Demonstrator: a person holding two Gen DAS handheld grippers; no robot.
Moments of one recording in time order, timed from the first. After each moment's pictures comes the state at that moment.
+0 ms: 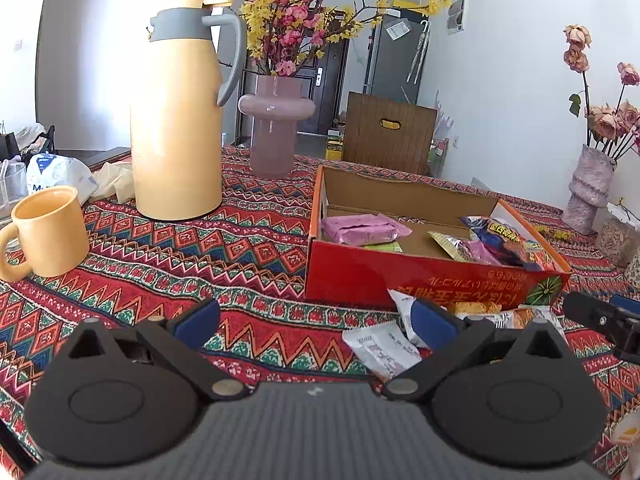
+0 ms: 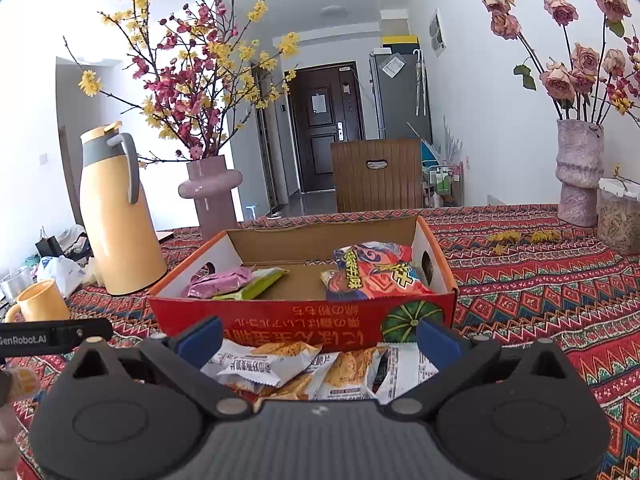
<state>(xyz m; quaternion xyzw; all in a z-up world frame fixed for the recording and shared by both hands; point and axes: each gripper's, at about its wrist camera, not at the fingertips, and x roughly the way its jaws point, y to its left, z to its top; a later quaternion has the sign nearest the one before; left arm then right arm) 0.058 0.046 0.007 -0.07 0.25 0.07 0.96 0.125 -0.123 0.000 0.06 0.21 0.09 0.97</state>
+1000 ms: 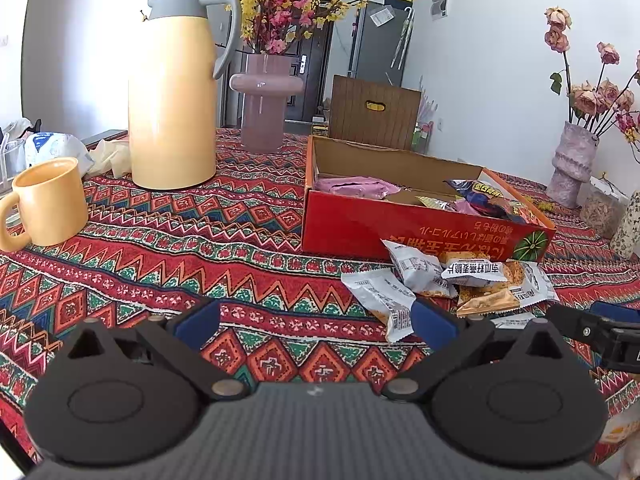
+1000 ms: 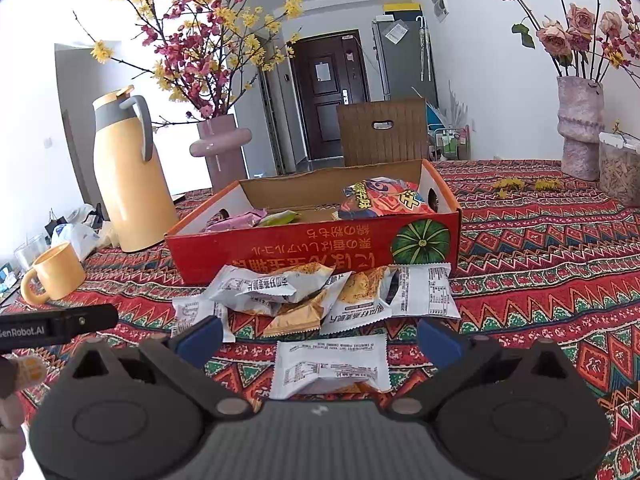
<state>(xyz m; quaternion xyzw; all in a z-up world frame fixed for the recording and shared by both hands) 0.029 0.048 -0.013 -0.07 0.27 0.04 0.96 0.095 -0.119 -0.029 0.07 0.27 0.11 0.96</state>
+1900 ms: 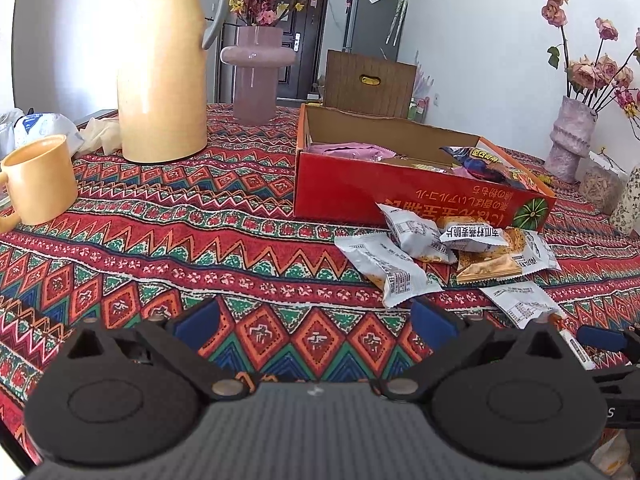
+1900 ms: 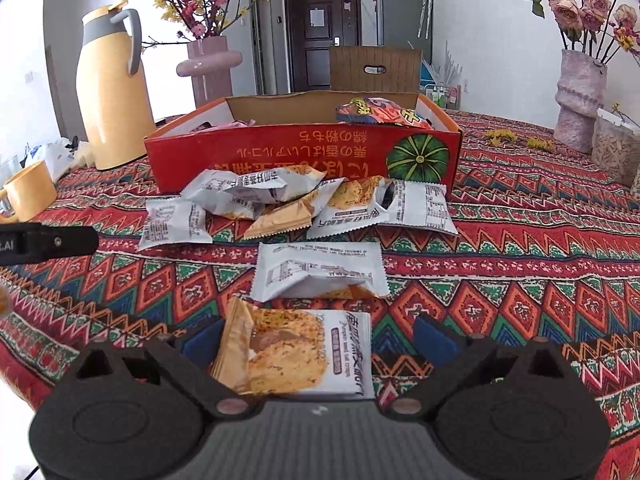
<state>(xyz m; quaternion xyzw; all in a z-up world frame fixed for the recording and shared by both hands) 0.032 0.041 -0.029 -0.06 0.31 0.03 0.95 0.085 -0.098 -0.066 0.00 0.34 0.06 0.94</state>
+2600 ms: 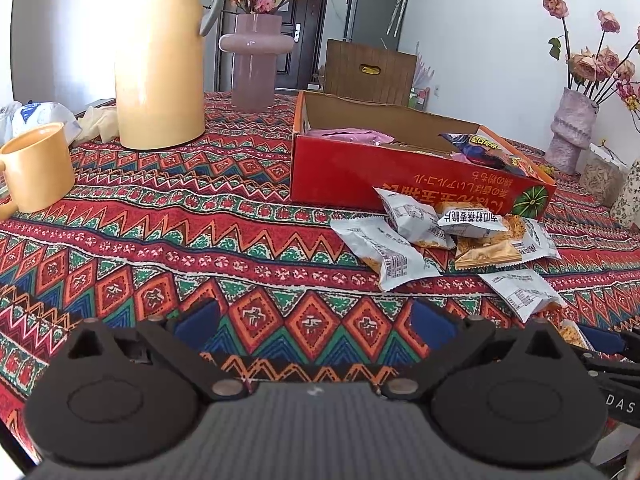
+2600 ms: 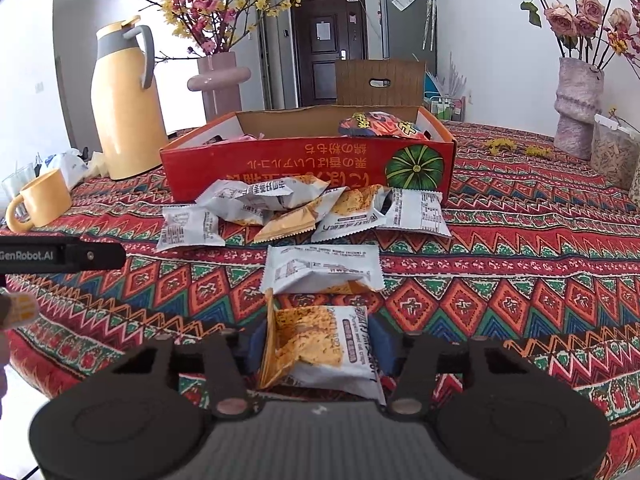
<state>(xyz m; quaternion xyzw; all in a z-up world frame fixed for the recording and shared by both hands) 0.032 0.038 -0.034 -0.07 0.32 0.03 0.94 0.066 -0.109 -0.059 0.02 0.32 0.09 0.94</state>
